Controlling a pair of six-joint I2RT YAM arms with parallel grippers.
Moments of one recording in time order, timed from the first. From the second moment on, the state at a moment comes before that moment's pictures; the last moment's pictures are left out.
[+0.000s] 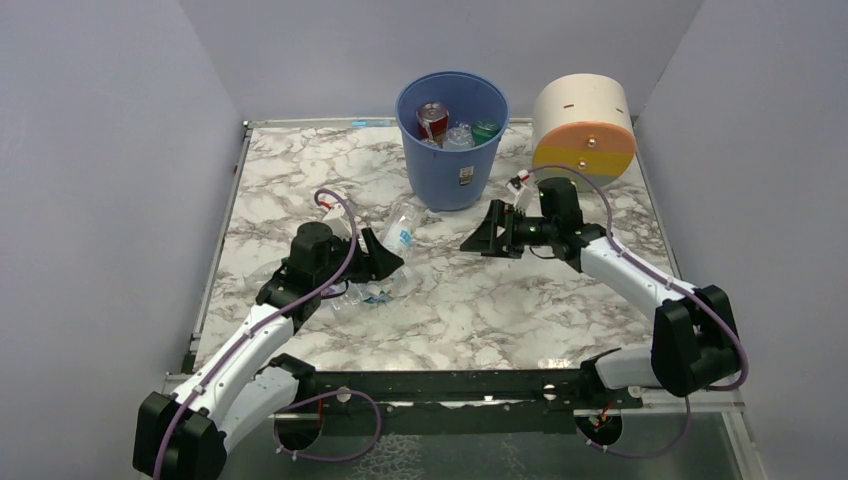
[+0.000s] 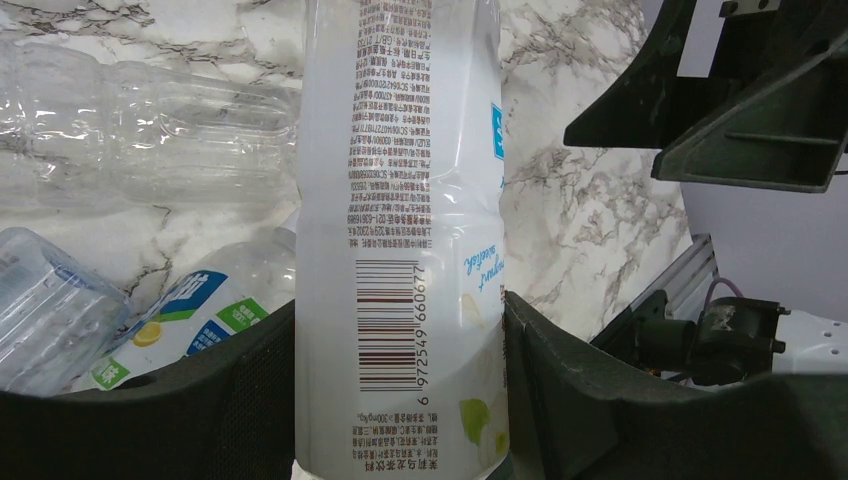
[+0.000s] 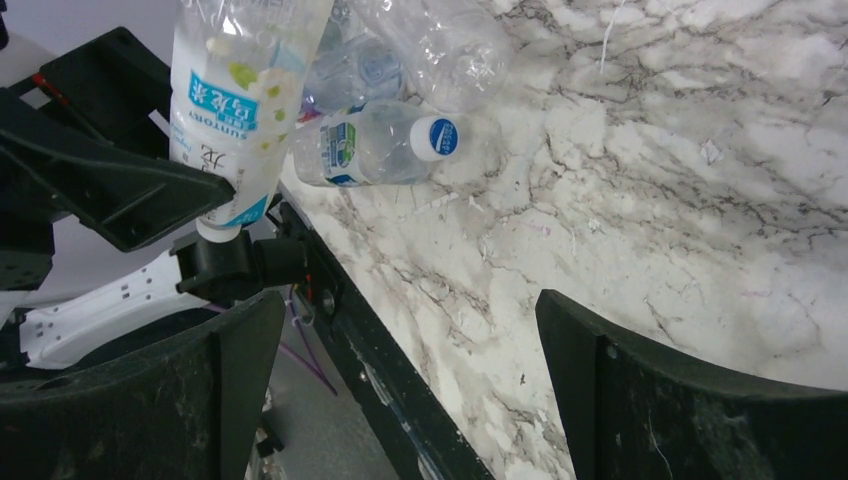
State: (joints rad) left arm -0.41 0.87 0.54 -0.14 0.36 -0.62; right arm 0.36 1.38 0.84 -0.12 -0.73 0.60
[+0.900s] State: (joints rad) left arm -0.41 0.95 0.61 -0.19 0.54 -0.54; right arm 0.36 1.43 0.79 0.19 -0.81 0.89
